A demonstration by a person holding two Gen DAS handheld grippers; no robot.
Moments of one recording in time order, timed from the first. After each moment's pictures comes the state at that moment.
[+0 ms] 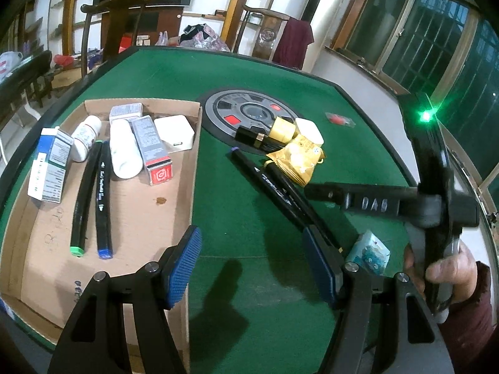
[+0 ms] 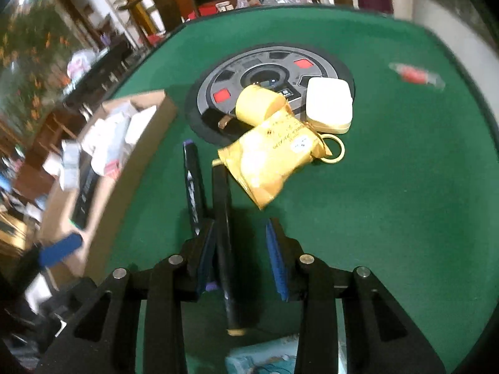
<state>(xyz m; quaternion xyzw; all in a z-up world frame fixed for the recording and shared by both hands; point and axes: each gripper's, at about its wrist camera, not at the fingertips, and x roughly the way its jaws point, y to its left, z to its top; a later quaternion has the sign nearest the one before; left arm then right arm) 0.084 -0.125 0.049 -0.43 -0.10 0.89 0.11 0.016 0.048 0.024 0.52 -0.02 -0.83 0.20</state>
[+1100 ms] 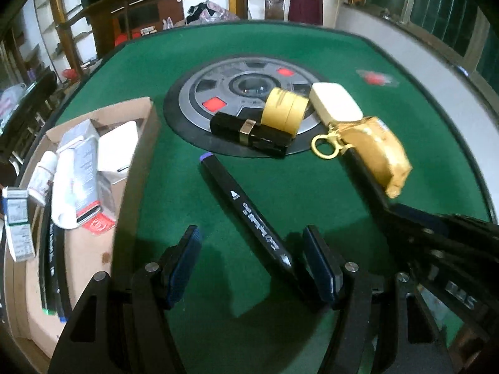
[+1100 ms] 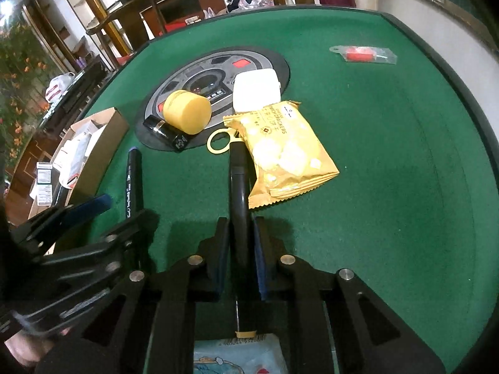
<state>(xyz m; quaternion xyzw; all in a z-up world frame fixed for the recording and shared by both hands) -0.012 -0.050 0.000 -0.50 0.01 0.86 0.03 0.014 0.102 0.008 0.50 -0.07 -0.85 0.14</state>
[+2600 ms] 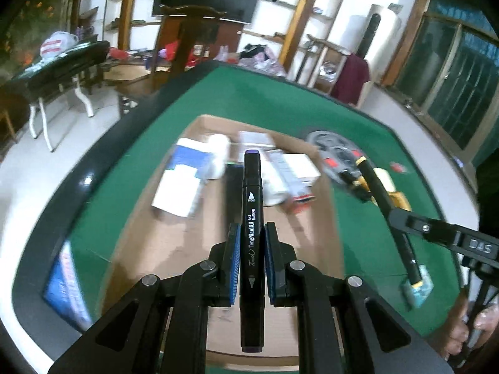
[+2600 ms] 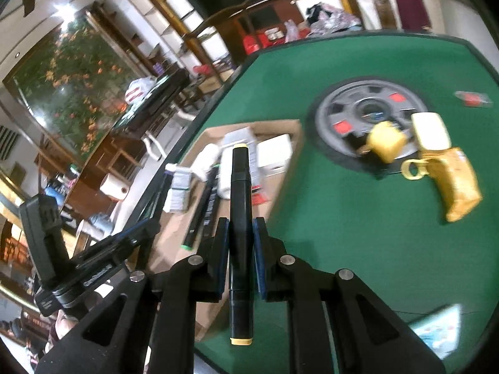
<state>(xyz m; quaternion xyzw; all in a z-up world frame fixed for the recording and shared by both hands) 0.095 -0.269 0.056 -0.40 -0.14 0.91 -0.01 0.053 -0.046 0.072 0.45 -0.12 -0.83 0.31</state>
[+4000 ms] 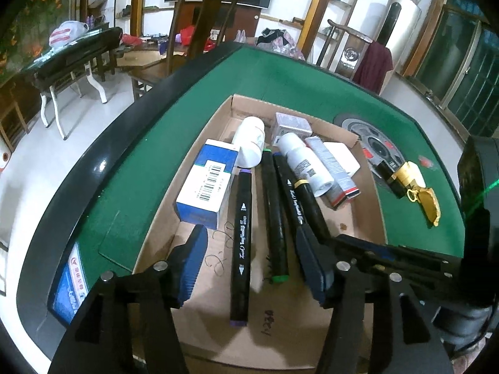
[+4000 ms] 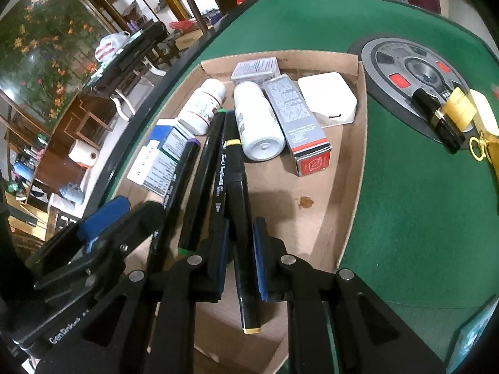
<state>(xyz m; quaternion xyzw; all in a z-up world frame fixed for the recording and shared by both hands) 0.083 -0.294 0.031 -0.43 -0.14 0.89 -0.04 0.038 -0.137 0.011 0.53 -0.06 -0.80 0.26</state>
